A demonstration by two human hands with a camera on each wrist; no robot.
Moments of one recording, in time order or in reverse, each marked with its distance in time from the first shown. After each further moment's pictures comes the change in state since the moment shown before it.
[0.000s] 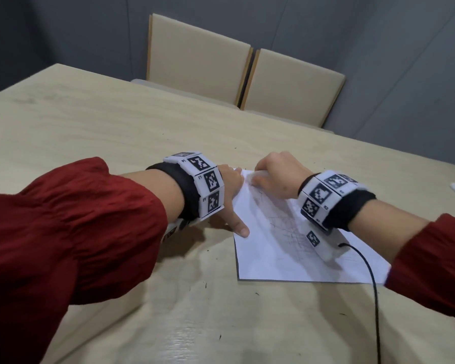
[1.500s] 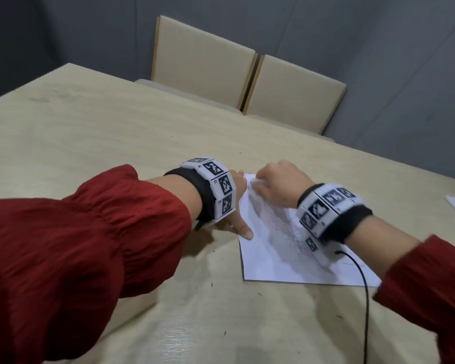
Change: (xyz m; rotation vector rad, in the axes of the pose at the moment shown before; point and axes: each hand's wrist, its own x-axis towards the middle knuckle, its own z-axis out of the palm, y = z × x) left_hand 0.006 -0.004 0.006 0.009 0.030 -0.053; right_hand -0.003 -0.003 0.007 -0.225 0.053 -0.083
